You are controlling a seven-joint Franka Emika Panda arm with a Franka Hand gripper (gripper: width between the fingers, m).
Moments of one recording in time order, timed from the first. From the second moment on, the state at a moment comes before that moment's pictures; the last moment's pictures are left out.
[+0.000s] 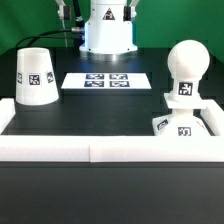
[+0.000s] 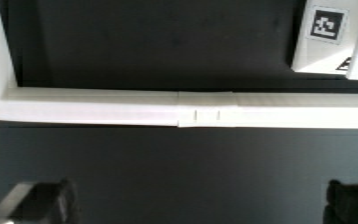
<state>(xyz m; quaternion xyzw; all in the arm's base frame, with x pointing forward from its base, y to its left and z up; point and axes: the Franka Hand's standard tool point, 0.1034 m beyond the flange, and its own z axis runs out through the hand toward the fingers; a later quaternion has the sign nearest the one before) 0.599 -0.045 0.181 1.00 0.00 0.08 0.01</state>
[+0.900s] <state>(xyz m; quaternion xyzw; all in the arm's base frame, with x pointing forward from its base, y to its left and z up) 0.516 -0.080 0.164 1.00 -0.05 0.04 -0.01</state>
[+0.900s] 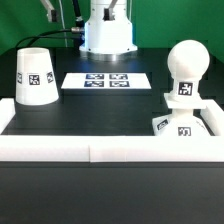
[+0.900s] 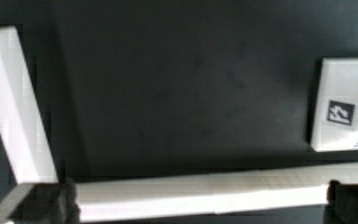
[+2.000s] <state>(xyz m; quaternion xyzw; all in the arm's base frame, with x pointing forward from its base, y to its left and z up) 0.440 -0.106 0.136 1.00 -0.05 0.02 -0.02</state>
